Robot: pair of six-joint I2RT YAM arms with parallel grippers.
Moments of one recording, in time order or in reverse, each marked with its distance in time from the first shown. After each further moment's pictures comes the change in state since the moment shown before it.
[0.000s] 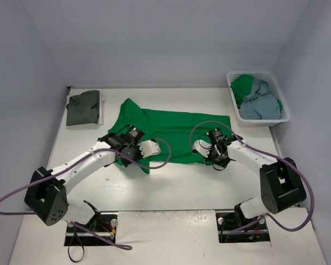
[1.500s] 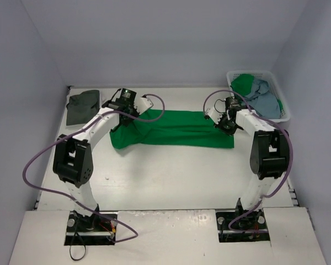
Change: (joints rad) left arm 0.297 0.404 0.460 0.199 -0.082 0.039; right arm -0.301 0.378 0.501 0.003 -0.096 -0.168
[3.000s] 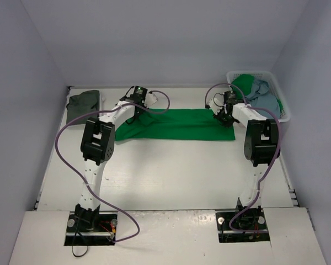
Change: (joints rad) left arm 0.007 0.483 0.384 0.111 -0.167 0.006; right arm -0.031 0.245 0.217 0.101 0.030 0.125
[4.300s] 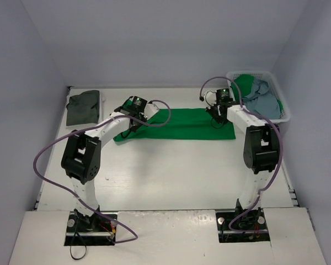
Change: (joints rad) left arm -0.090 -0.391 -0.412 -0.027 0.061 -0.139; right arm 0.101 -0.129 -0.076 0.142 0.051 0.263
